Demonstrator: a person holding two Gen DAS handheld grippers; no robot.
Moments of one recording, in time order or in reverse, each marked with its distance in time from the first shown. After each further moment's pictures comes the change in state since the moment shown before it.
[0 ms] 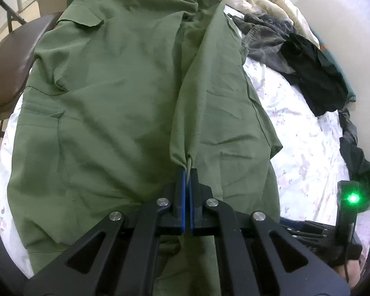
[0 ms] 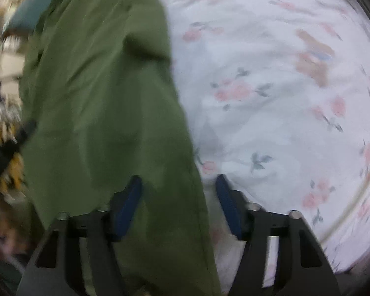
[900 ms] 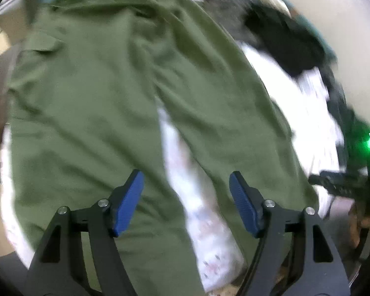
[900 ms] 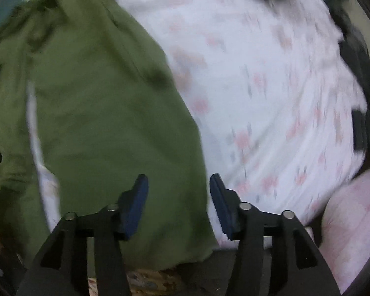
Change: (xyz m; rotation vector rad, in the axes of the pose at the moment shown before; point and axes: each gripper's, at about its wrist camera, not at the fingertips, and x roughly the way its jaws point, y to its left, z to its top) left arm -0.026 -0.033 0.005 0.165 0.060 -0.031; right arm -0.106 -0.055 -0.006 0.067 -0.046 -0.329
